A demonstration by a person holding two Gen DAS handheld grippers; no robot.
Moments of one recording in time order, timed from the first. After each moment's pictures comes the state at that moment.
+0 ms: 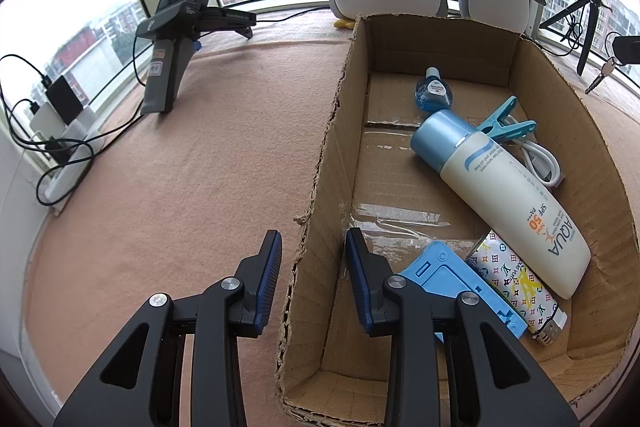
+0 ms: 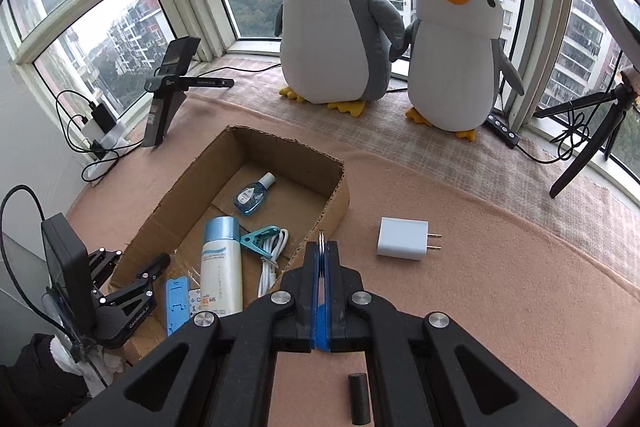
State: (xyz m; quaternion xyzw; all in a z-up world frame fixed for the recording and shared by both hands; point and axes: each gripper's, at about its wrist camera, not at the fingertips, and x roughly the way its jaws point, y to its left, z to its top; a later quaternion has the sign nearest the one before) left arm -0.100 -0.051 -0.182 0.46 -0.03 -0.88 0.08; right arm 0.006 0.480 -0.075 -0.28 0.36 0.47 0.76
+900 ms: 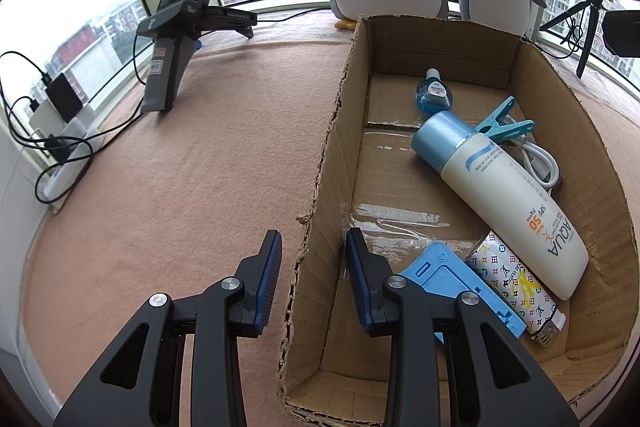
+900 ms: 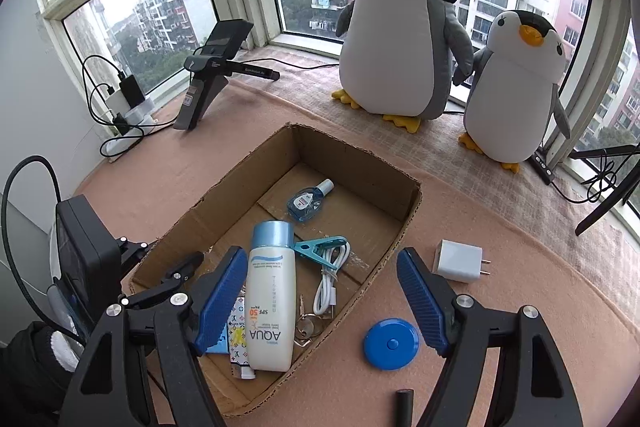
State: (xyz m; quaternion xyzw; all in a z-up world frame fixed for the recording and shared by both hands) left arm -0.100 -0.052 -0.183 0.46 -0.03 -0.88 0.08; right arm -0.031 0.505 -0.088 -0.31 0.33 0.48 0.75
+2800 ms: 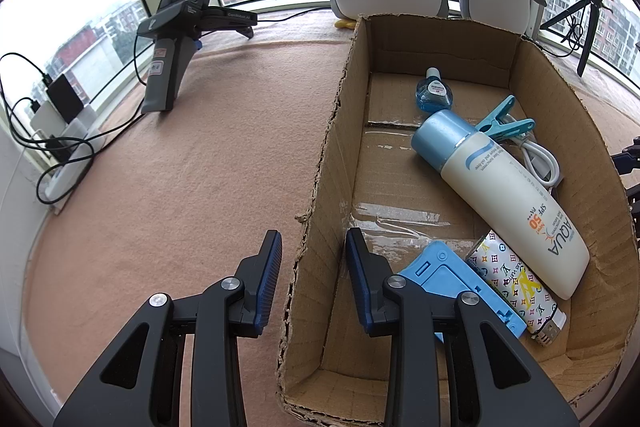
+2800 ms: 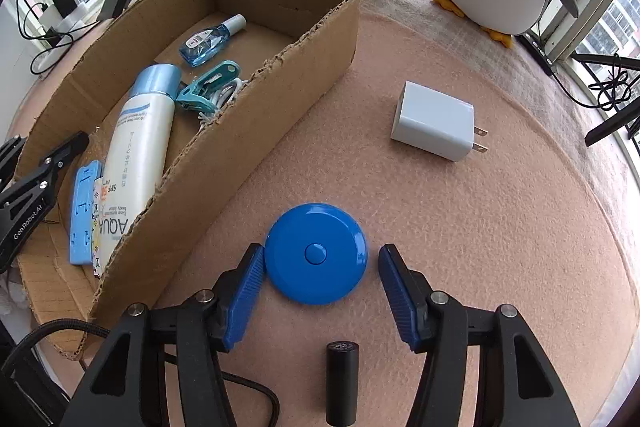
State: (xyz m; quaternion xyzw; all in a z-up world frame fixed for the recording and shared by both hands) left arm -0.100 -0.053 -0.183 0.46 -0.03 -0.88 0.07; right arm 0.026 0.470 -0.182 -0.38 0.44 0.36 0.73
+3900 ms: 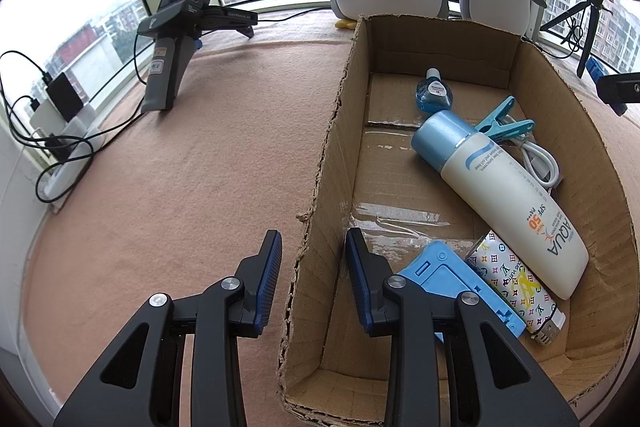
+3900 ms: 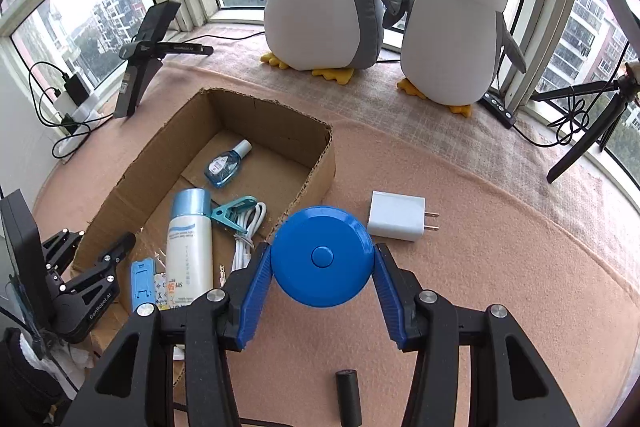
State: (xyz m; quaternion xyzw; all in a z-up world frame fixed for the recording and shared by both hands) left arm -0.099 -0.052 -0.183 0.46 -0.03 -0.88 0.07; right arm 0.019 0.487 -0.098 -0.29 0.37 0.38 0.79
